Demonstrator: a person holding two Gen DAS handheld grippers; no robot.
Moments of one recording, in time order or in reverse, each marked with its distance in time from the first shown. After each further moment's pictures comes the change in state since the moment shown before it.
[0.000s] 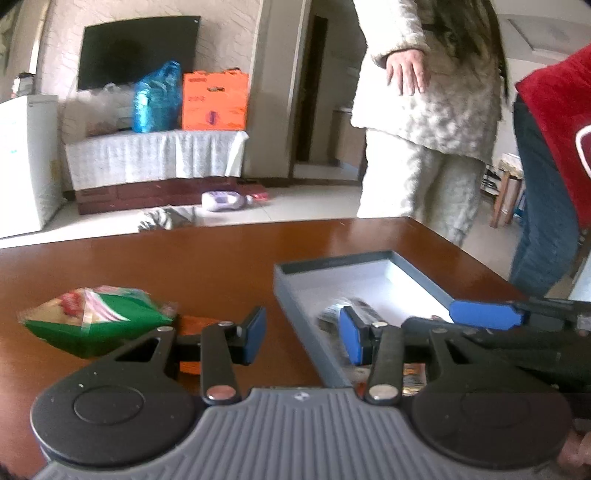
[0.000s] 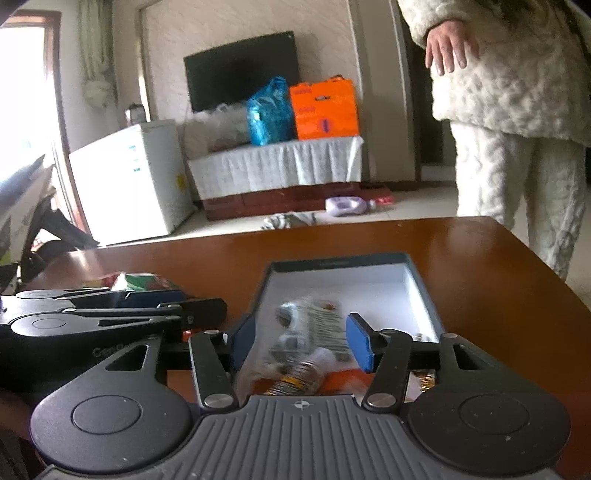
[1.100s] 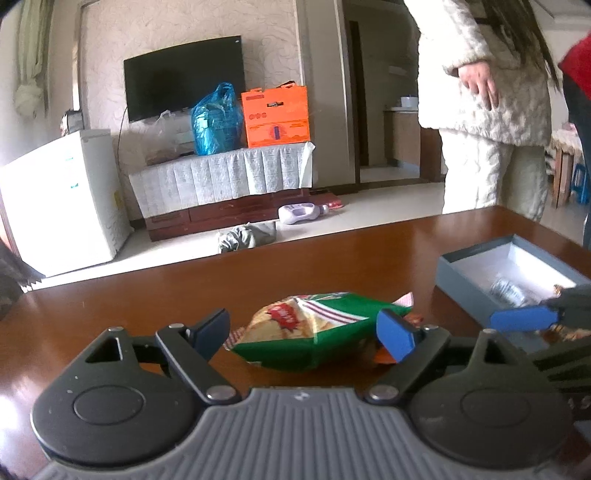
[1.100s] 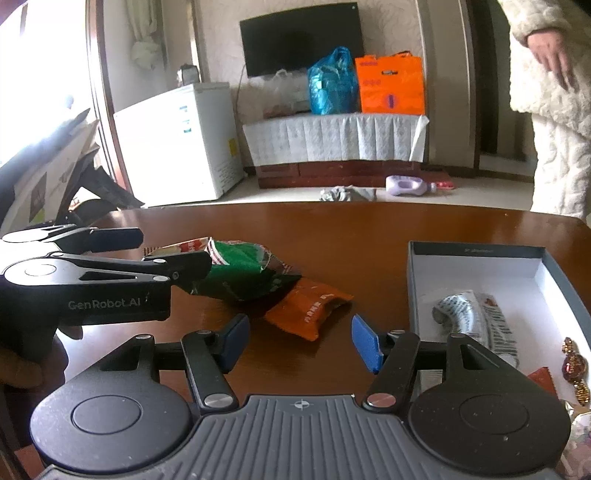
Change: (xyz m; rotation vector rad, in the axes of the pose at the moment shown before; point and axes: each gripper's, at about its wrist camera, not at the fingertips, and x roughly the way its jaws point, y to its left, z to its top) left arm -0.054 0.143 0.000 0.124 -0.019 0.216; right arm 0.060 0.104 -0.003 -0.089 0.102 0.111
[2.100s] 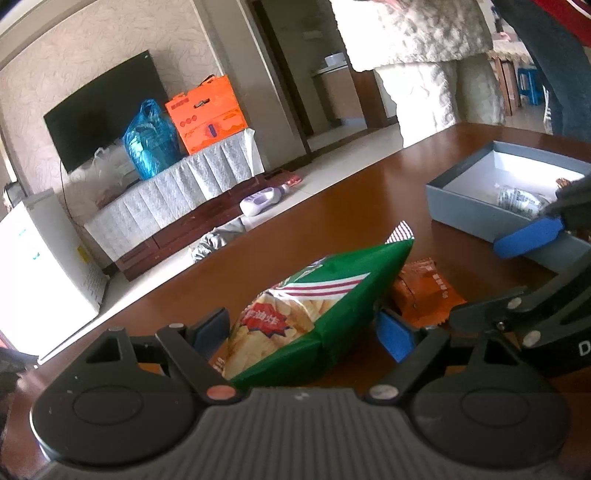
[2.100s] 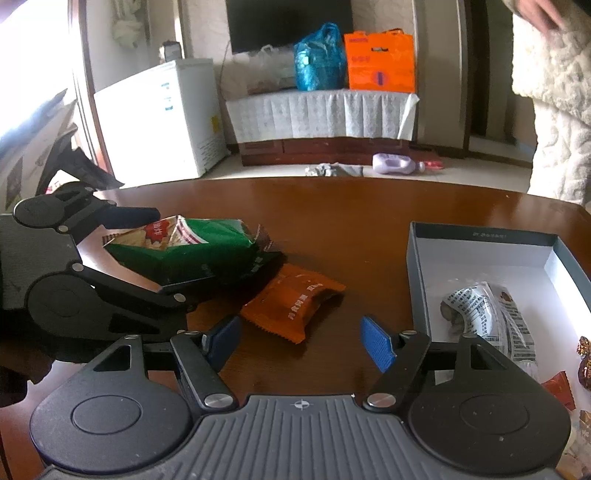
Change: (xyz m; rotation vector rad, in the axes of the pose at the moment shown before) left arm 0.078 -0.015 -0.005 0.310 0.061 -0.081; right arm 0.045 -0.004 0.002 0.013 0.074 -0.059
